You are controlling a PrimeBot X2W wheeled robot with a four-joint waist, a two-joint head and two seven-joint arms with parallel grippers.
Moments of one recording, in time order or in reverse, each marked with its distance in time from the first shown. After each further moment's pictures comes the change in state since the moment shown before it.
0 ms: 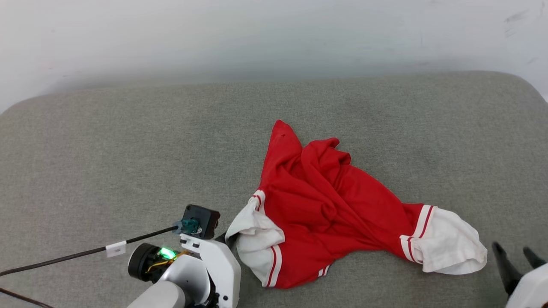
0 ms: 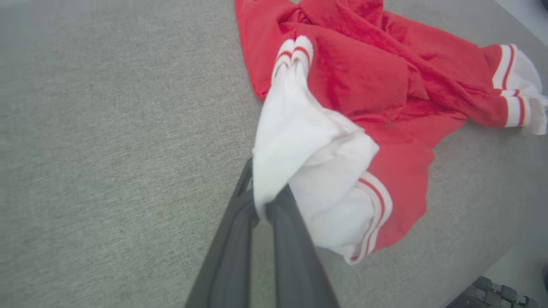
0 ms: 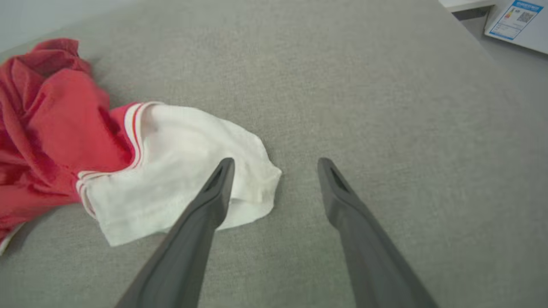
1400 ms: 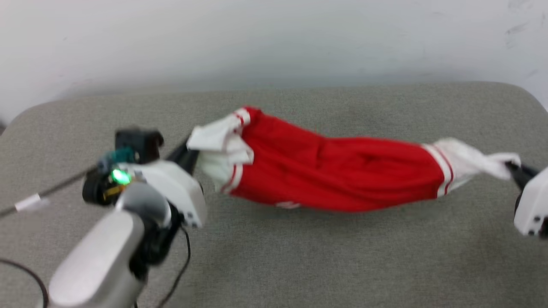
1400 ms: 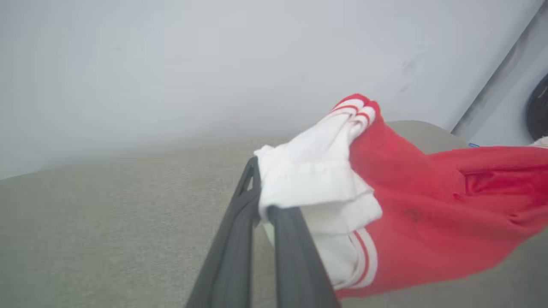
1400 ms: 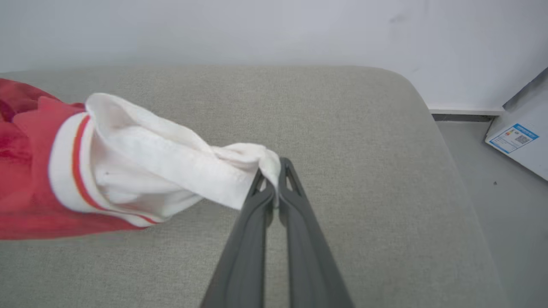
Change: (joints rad) left arm -0.166 0.031 0.175 -0.041 -0.049 -0.005 -0.144; right arm -0.334 -0.142 0.110 0.002 0.013 0.000 0.291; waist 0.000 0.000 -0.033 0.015
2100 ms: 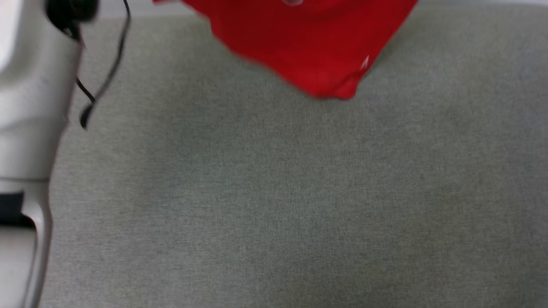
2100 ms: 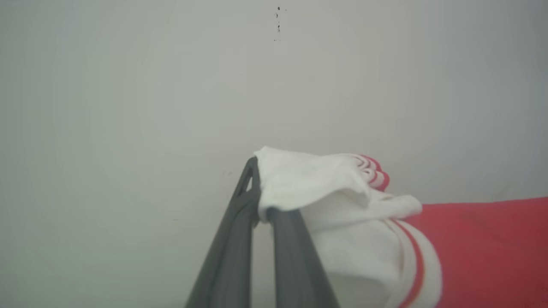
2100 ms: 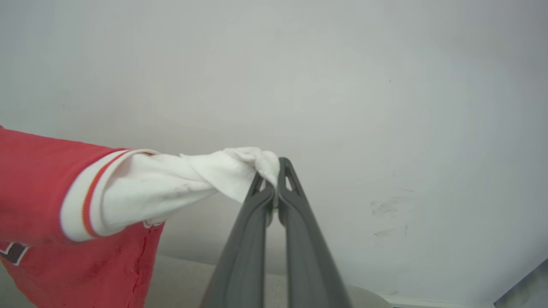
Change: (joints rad) left arm -0.886 -0.099 0.085 0.562 0.100 -0.101 -0.142; right arm -0.866 -0.081 0.171 0.310 -0.021 0.000 -0.275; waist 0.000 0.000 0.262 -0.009
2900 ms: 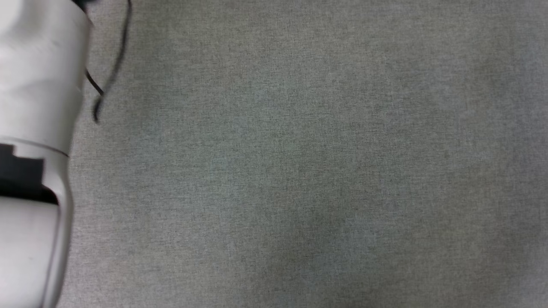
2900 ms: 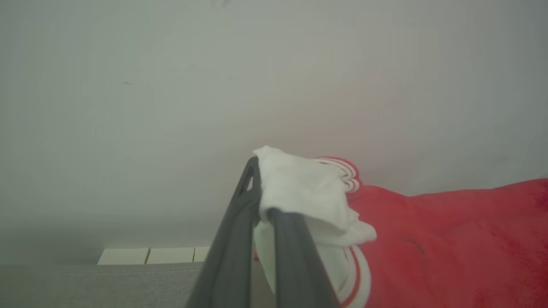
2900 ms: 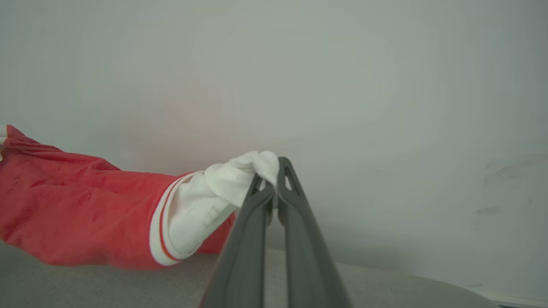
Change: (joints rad) left arm -0.152 -0.098 0.013 0.395 -0.029 -0.101 -0.195; right arm -0.239 0.080 0.224 0.317 0.098 0.000 -0.288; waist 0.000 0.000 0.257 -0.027
